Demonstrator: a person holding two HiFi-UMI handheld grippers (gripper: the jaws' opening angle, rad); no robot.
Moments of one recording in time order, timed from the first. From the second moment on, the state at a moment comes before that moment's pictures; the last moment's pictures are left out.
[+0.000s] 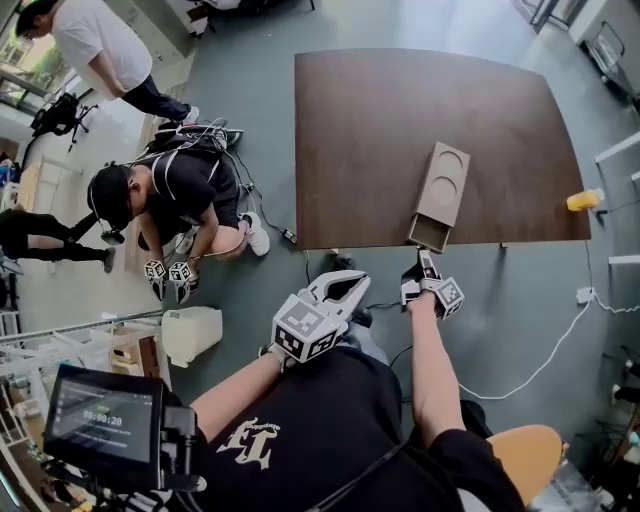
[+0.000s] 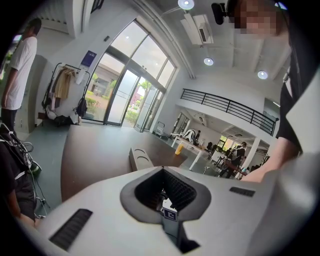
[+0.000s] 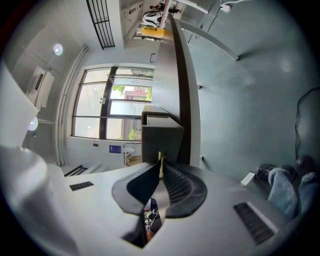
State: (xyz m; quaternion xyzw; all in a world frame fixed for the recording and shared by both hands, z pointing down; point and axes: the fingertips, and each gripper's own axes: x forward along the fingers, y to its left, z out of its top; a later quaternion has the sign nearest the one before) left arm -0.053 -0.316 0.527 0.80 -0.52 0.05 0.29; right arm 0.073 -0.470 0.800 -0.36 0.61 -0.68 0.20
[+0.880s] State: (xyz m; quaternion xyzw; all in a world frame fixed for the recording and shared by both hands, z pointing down) left arm -0.002 -0.271 0.527 0.82 -0.49 0.06 0.27; right arm 0.084 -0.395 0.802 -0.35 0.61 -0.69 0.17
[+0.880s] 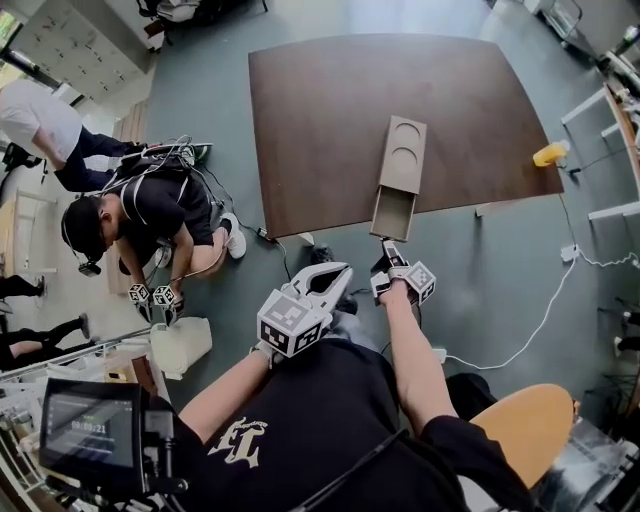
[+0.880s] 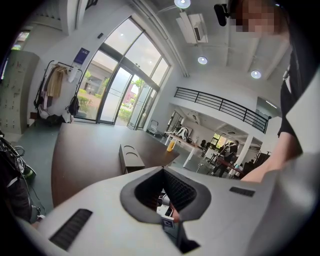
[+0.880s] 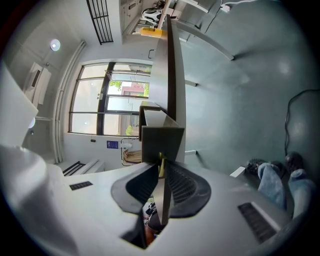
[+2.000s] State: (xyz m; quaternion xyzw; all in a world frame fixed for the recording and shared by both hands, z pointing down) left arm -0.018 -0.197 0.505 0.81 -0.53 0.02 0.25; right arm 0.086 -0.284 0.553 -0.29 0.90 -0.33 0.05
